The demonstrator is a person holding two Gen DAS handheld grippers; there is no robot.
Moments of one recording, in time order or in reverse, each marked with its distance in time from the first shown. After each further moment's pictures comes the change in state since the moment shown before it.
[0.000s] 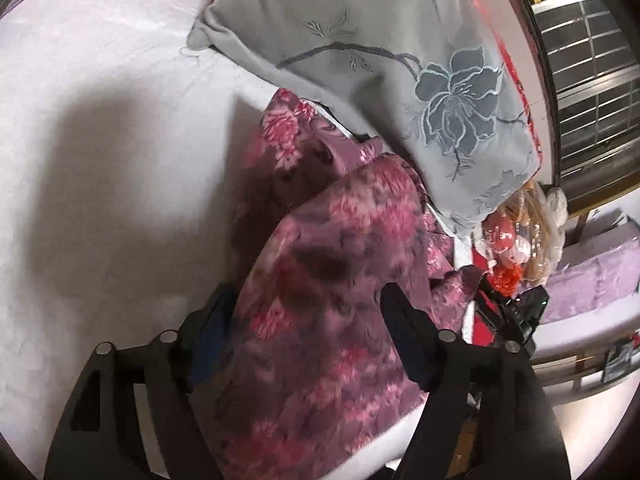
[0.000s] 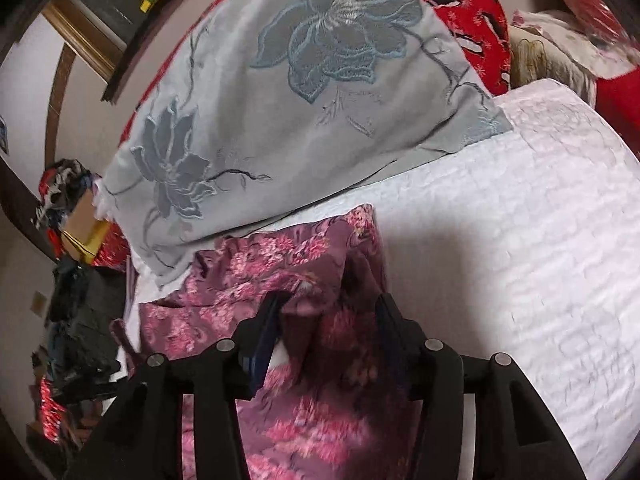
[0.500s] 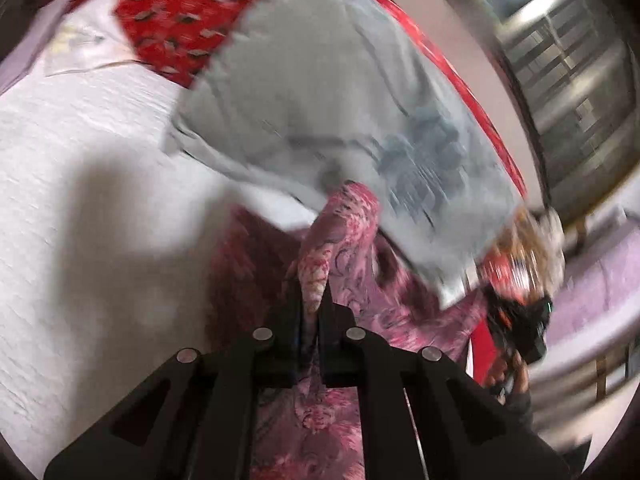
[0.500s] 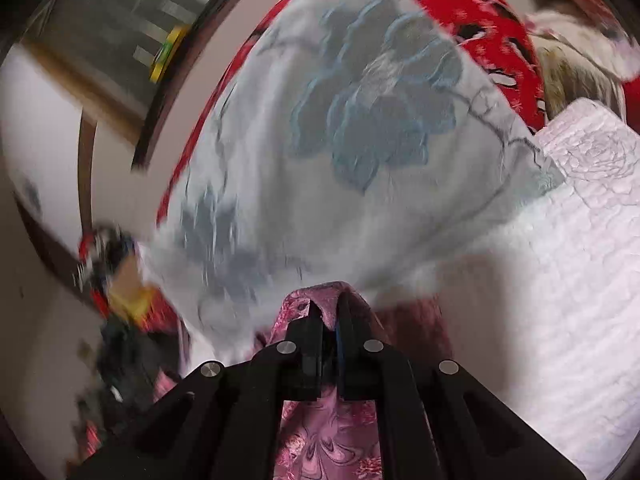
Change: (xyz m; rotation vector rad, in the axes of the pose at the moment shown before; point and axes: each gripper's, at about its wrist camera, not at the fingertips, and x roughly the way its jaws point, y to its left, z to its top) left arm -0.039 -0.022 0.034 0.024 -0.255 0.009; right arm -0.004 -0.002 0.060 0.207 -0.176 0.159
